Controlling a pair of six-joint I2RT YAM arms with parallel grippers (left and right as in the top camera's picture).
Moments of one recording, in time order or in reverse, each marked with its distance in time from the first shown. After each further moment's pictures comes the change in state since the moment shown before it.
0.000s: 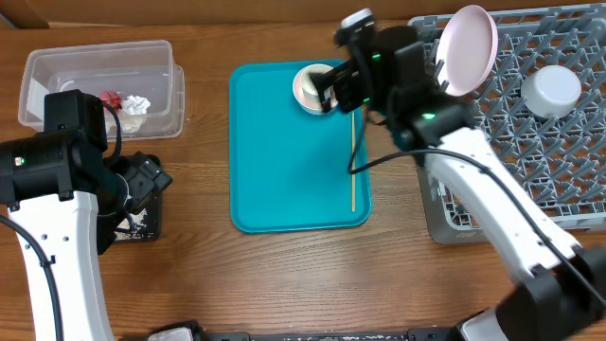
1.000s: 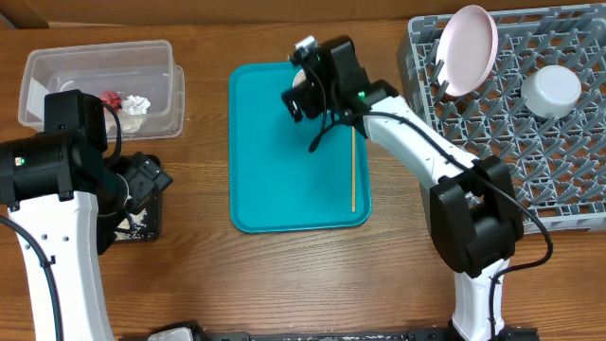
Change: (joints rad) left arm 0.000 0.000 0.000 0.000 0.000 0.000; right arm 0.024 0.417 0.229 -0.005 0.032 -0.069
